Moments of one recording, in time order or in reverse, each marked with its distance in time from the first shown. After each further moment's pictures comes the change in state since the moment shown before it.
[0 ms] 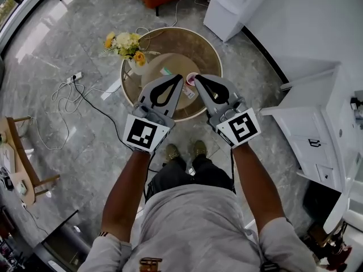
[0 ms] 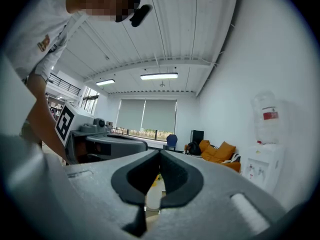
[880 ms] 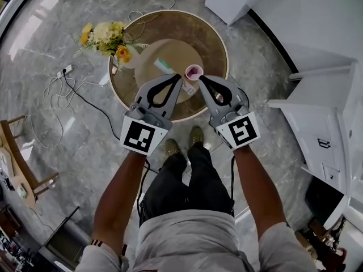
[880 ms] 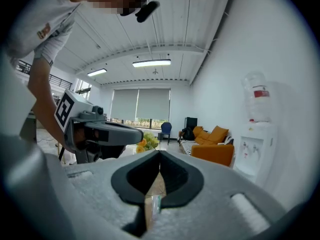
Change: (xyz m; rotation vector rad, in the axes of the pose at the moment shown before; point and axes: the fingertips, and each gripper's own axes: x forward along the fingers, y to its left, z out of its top) left arm 0.046 0.025 -0.126 -0.022 0.119 -0.026; right arm 0.016 -0.043 -0.144 0.040 0.131 -0.069
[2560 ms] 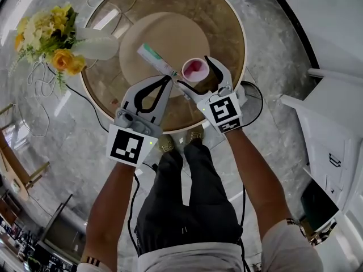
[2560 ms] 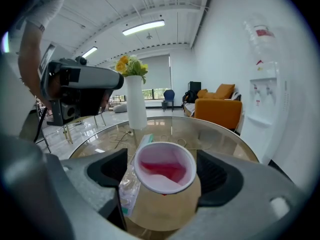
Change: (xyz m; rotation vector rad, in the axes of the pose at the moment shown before) left arm 0.067 0.043 -0.204 -0.082 0.203 0.043; right arm 0.100 -0.034 -0.300 0.105 0.348 0.106
